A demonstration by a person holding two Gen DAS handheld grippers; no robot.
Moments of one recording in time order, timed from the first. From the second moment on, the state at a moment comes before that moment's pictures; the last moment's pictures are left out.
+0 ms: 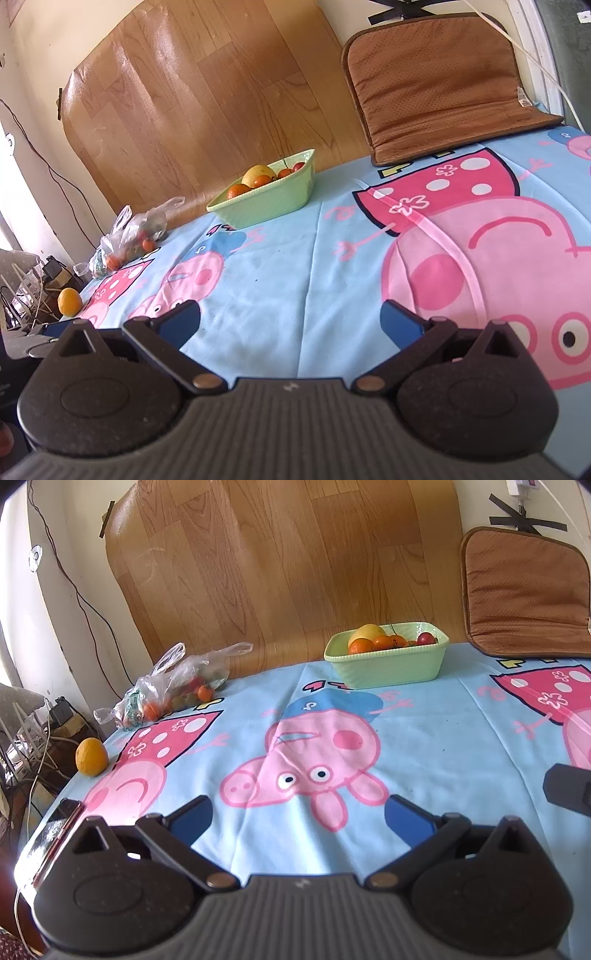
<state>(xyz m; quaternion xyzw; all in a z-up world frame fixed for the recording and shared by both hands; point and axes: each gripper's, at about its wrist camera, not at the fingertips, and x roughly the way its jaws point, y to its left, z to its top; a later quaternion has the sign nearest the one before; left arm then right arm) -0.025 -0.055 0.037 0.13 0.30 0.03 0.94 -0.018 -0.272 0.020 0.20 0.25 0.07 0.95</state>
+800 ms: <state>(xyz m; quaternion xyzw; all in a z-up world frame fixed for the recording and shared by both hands) -0.022 -0.058 0.034 0.12 0.33 0.01 0.94 -0.019 -0.276 0.020 0.21 0.24 0.07 0.95</state>
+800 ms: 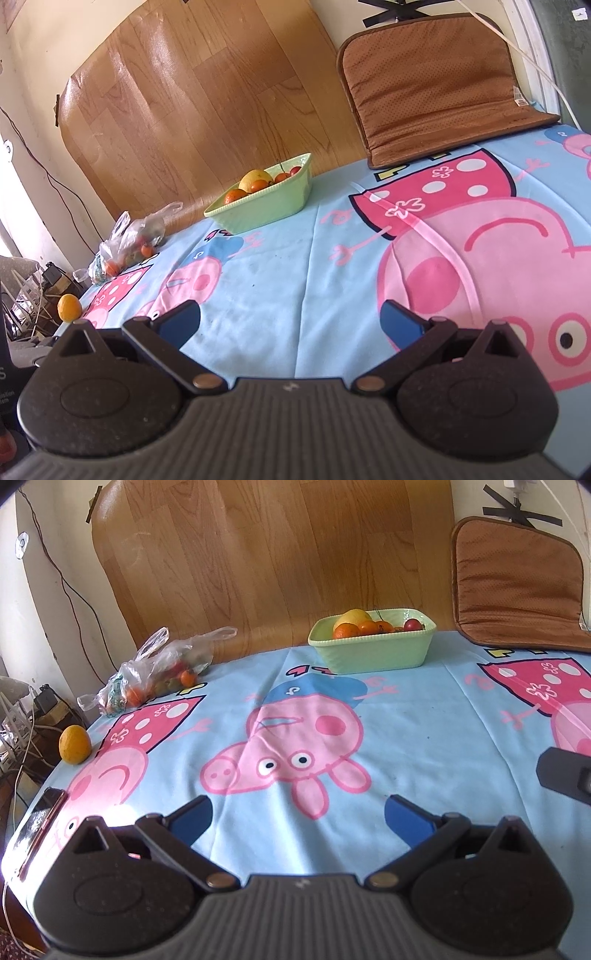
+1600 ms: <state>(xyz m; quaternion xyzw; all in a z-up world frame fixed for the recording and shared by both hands) -0.022 -0.060 0.030 0.10 0.36 -0.01 0.93 -0.018 -0.278 0.020 0.21 0.24 0.07 0.95</state>
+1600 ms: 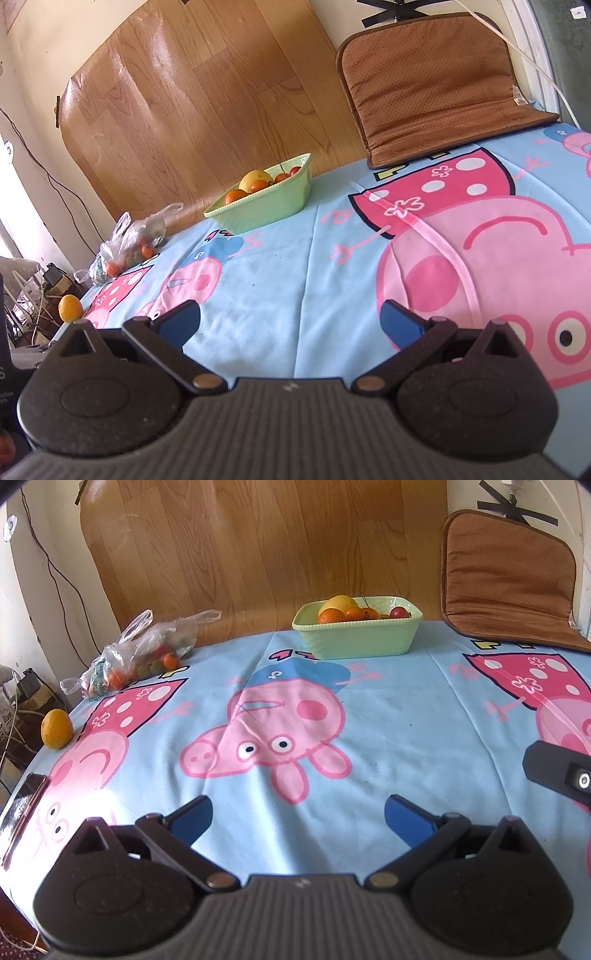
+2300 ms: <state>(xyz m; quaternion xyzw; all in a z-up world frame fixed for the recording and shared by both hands) -0.019 -0.067 0.025 0.08 0.38 -0.04 0.92 -0.021 -0.278 0.020 0.20 0.24 0.06 0.95</state>
